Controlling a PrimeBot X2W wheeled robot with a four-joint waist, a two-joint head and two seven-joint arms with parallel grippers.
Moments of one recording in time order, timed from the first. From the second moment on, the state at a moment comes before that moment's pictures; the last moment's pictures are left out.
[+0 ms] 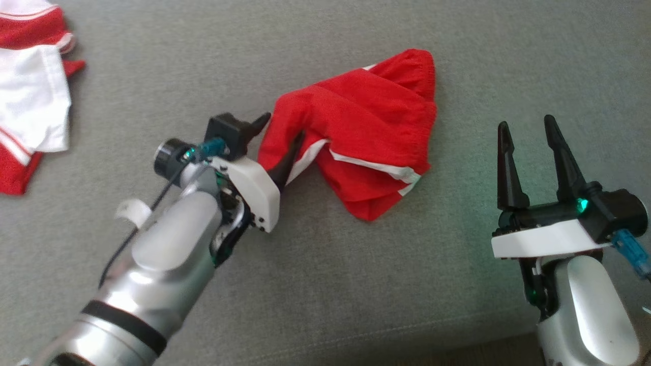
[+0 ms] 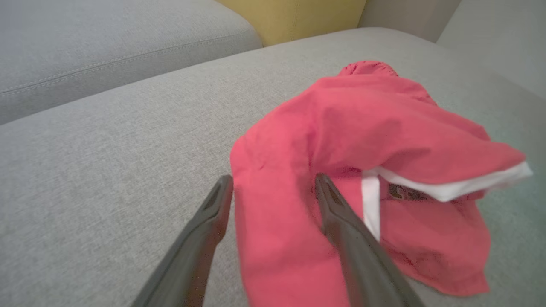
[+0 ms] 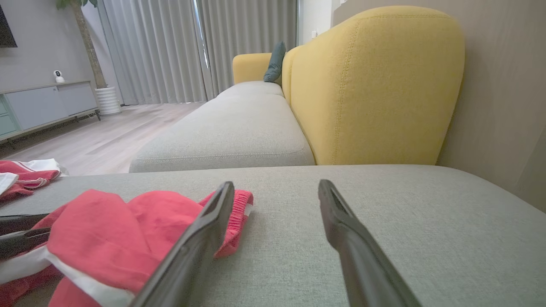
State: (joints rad) left arm -0.74 0.19 -0.85 0.68 -0.55 -0.06 -0.14; right arm -0.21 -0.05 0.04 0.16 0.09 0.12 -0.25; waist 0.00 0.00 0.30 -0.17
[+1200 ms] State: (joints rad) left arm -0.03 0.15 -0.40 0.20 -0.35 0.15 -0.25; right arm -0.02 -0.05 0.00 0.24 0.11 0.12 -0.25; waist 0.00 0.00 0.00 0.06
